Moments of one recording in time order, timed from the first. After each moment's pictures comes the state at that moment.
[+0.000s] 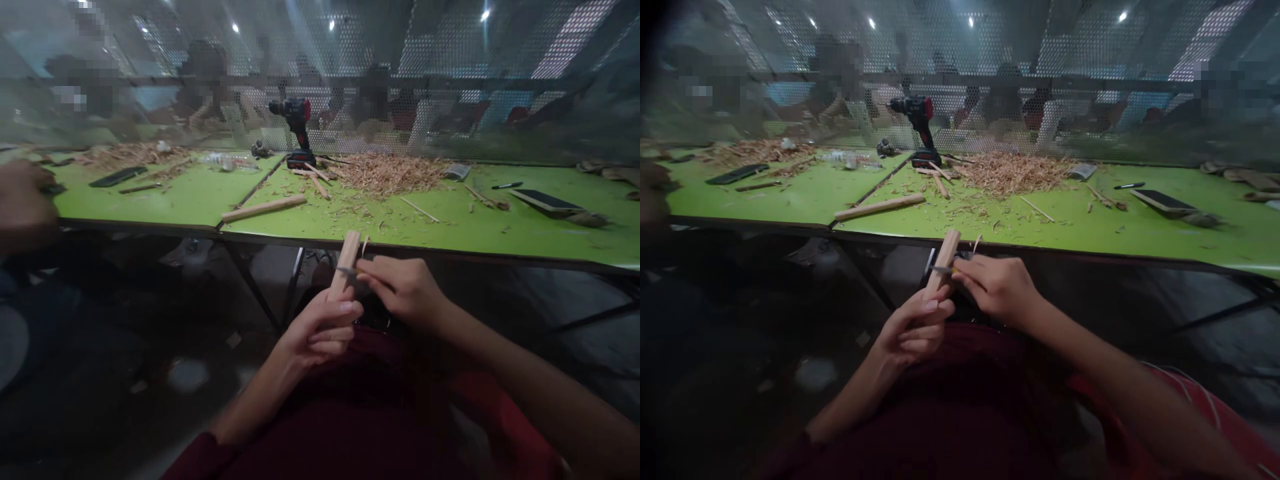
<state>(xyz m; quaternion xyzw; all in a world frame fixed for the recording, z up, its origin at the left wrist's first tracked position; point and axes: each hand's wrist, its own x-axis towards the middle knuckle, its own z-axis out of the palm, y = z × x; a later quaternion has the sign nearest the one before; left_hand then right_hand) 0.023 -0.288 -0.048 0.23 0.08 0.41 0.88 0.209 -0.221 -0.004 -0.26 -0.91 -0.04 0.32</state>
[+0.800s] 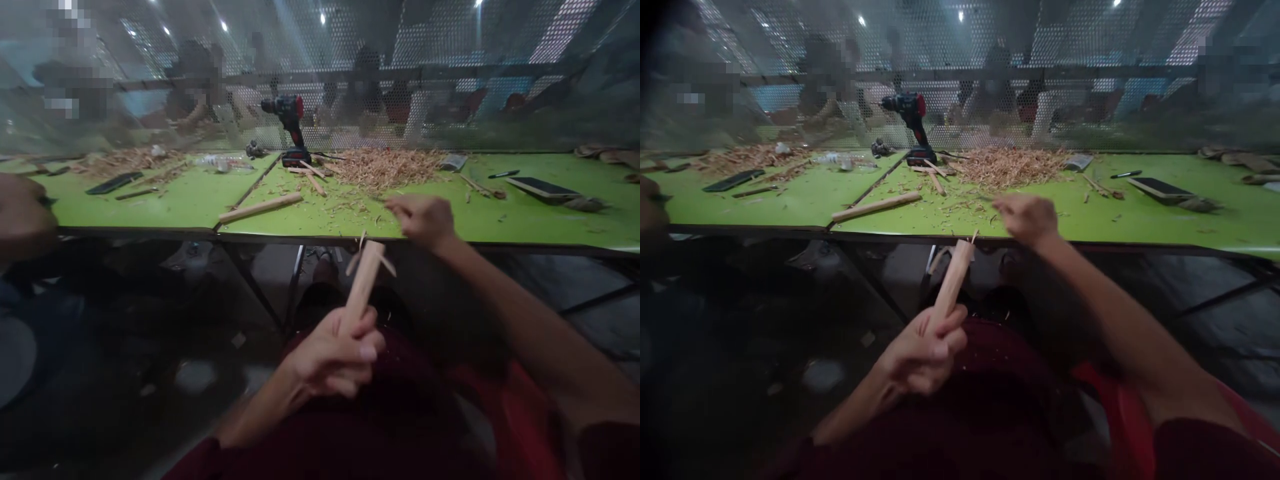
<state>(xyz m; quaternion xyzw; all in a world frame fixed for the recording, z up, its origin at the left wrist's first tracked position) 0.032 -0.310 -0.036 0.25 0.09 0.33 0.91 0.242 -0.137 0.010 -0.42 -0.83 -0.13 0.35</state>
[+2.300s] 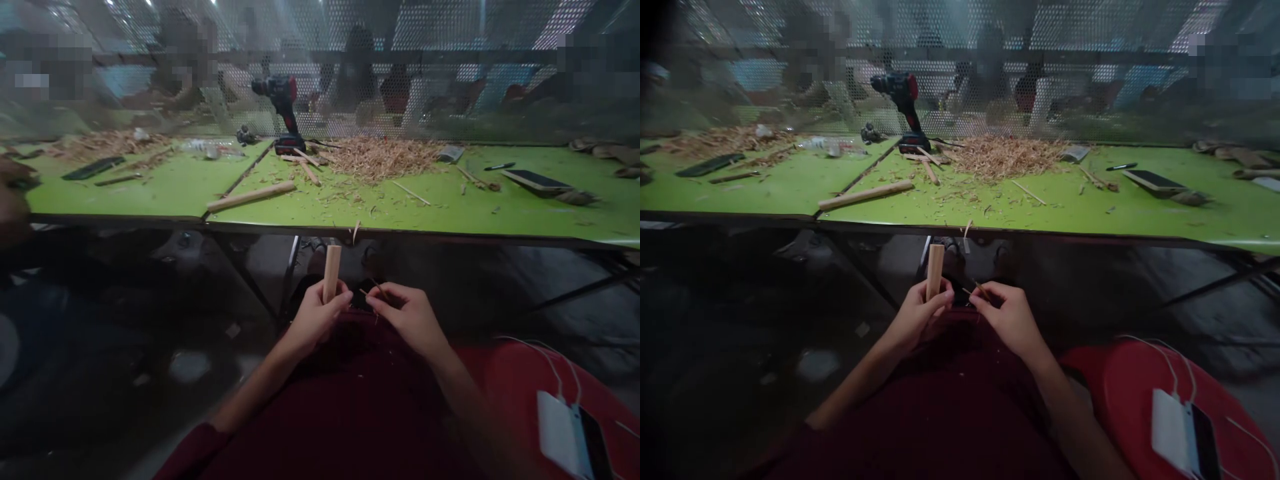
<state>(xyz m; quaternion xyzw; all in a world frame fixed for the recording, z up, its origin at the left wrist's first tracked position) 0.045 -0.292 -0.082 0.40 0.44 0.50 0.63 0.226 -0.275 -0.067 -0.48 -0.68 0.42 0.37</state>
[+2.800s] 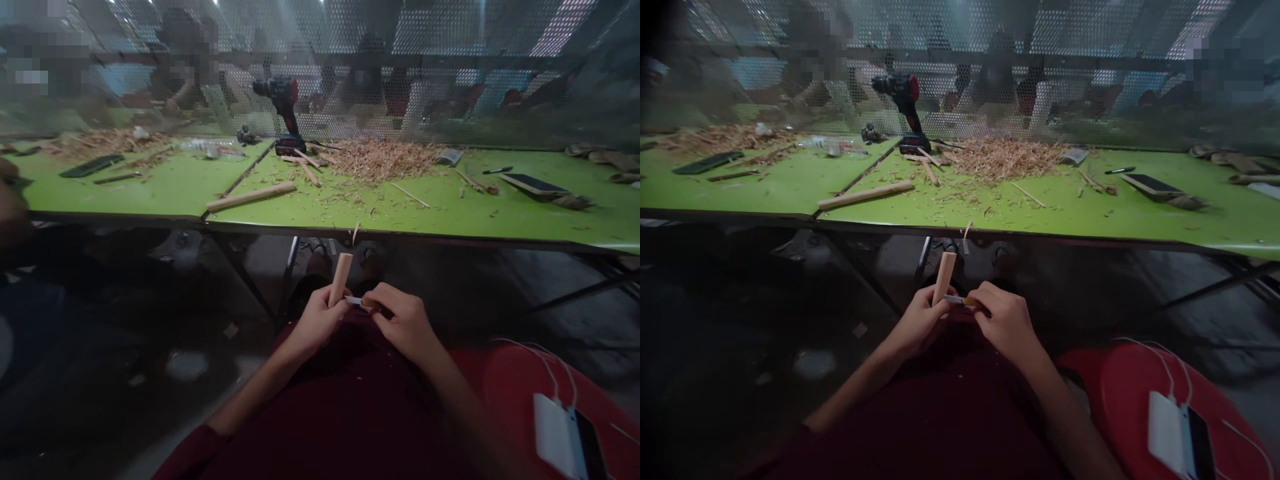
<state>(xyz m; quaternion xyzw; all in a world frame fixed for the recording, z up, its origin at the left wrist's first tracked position) 0.054 -0.292 -0.085 0.41 0.47 0.46 0.63 0.229 -0.277 -0.073 -0.39 -0.83 0.17 0.35</state>
